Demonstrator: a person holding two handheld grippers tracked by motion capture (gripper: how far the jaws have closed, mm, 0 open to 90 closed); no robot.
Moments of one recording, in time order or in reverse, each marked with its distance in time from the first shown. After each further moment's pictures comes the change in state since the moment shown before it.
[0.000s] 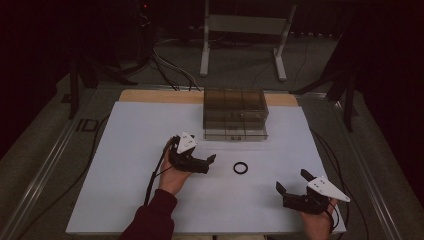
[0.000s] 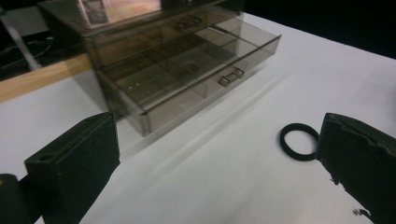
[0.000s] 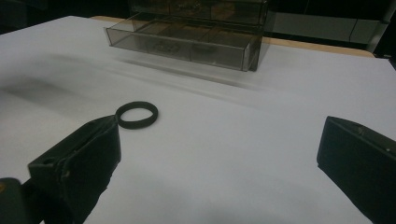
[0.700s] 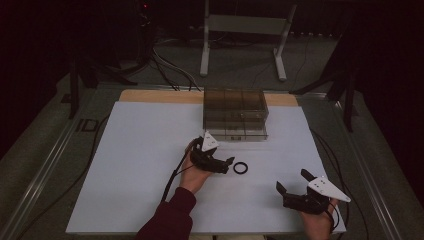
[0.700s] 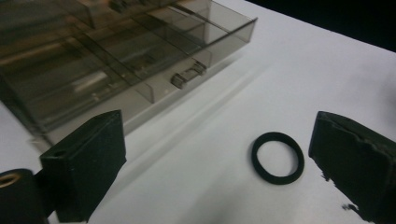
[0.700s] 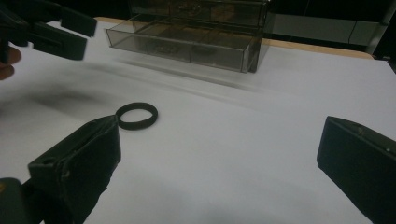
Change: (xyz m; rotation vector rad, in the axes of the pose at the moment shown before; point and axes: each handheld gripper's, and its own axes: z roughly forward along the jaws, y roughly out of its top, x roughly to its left) left arm -0.027 0.003 0.053 0.067 -0.073 -0.020; right arm 0.000 0.000 -0.001 -0.004 0.000 0.000
